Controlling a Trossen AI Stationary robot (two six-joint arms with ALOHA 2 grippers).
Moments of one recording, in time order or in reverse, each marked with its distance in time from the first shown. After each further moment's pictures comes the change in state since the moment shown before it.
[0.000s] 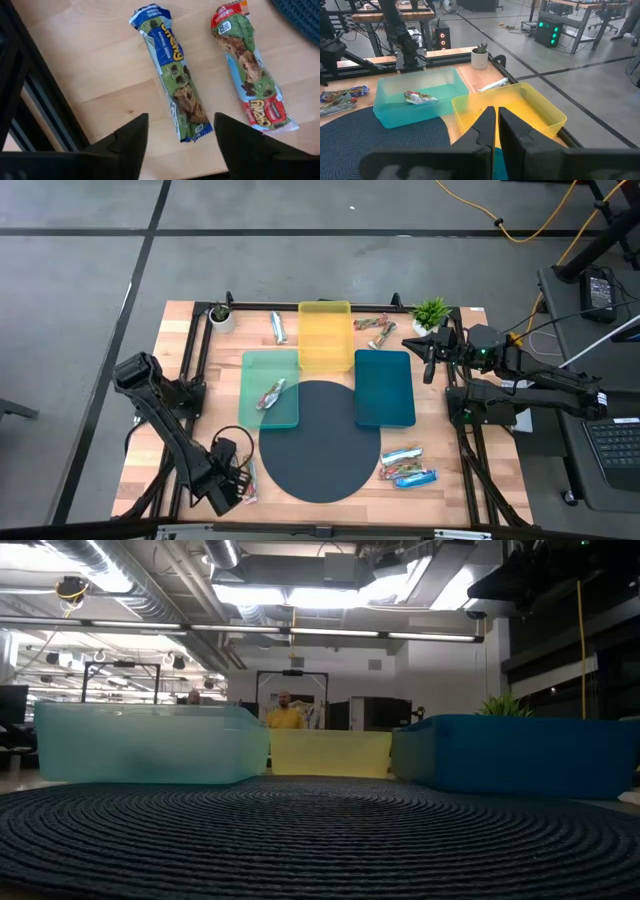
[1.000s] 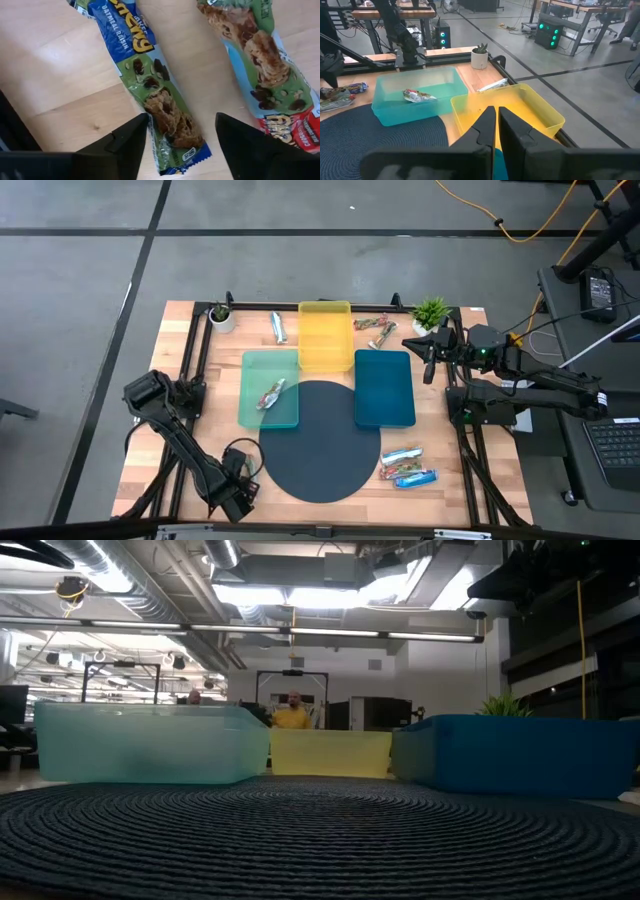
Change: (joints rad) left arm 0.006 0.180 -0.001 0.140 0.029 0.049; right arm 0.000 0.000 0.000 0.002 -0.001 -0.028
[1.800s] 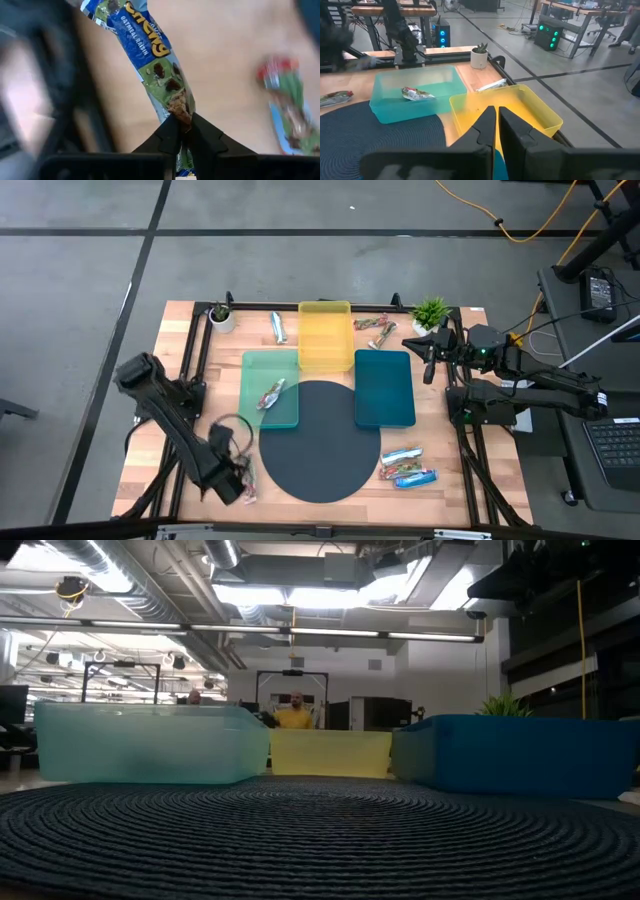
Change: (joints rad) left arm 0.052 -0.182 0.042 -0.423 -0.038 -0.045; right arm 0.000 0.000 0.000 0.000 0.000 -0.036
